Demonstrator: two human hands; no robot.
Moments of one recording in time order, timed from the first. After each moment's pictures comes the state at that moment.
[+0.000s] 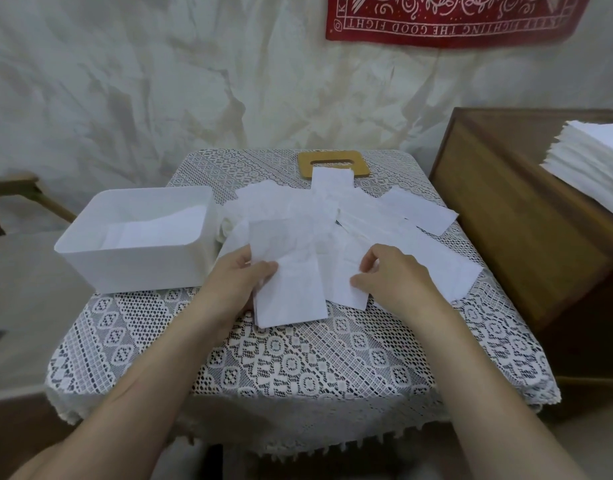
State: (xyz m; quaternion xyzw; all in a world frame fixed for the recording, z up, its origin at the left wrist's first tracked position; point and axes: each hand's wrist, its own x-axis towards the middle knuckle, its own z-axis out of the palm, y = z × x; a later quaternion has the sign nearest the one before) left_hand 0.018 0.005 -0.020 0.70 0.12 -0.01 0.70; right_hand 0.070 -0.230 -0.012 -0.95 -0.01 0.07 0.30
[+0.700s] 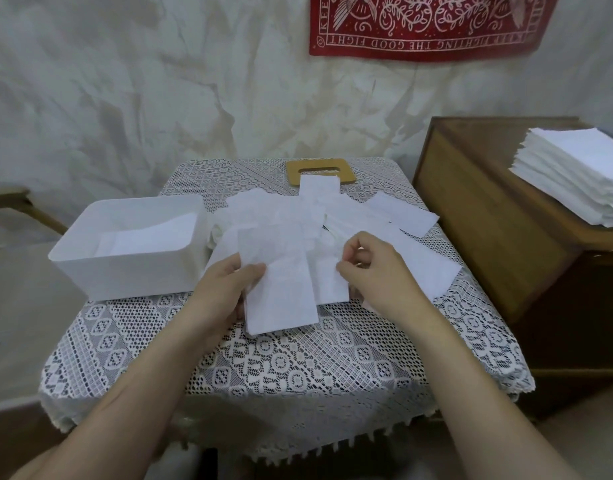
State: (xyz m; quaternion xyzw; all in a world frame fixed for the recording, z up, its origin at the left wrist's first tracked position) left_hand 0.006 0.000 -0.015 0.70 0.14 -0.01 0.70; right_hand 0.051 -0.233 -0.005 -0.83 -0.11 0.02 0.55
